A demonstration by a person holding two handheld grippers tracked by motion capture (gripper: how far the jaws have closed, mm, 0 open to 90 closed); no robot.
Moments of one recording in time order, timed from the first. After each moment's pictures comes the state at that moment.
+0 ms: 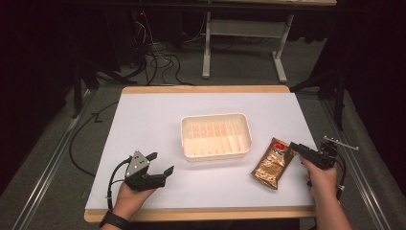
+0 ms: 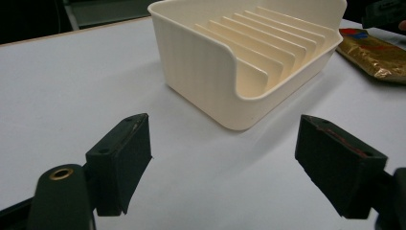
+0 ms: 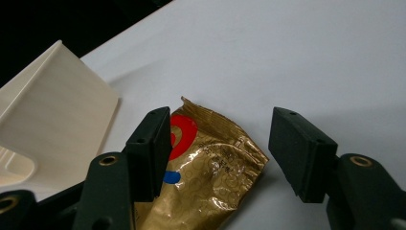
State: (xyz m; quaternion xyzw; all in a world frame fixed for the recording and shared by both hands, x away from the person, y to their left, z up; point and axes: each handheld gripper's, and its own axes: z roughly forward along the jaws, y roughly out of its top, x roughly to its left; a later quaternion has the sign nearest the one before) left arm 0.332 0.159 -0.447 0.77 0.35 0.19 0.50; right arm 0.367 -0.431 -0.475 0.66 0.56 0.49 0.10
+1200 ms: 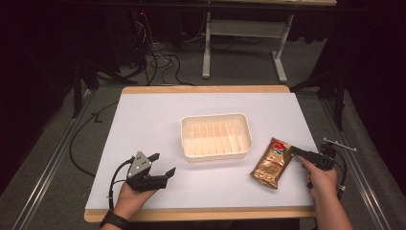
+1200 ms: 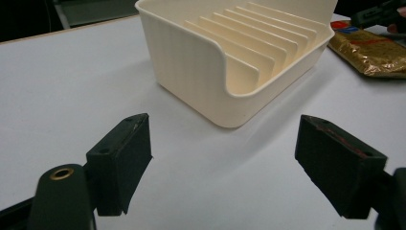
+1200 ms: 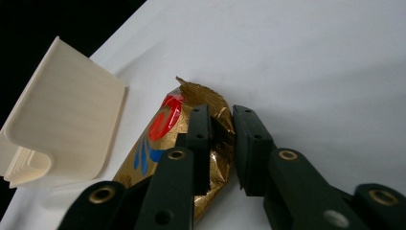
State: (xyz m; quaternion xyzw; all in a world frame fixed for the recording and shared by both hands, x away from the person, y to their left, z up) left arm 0.331 0.156 -0.448 0.78 0.33 0.18 0.50; right arm 0.370 -0.440 -0.489 0.68 0.54 0.50 0.02
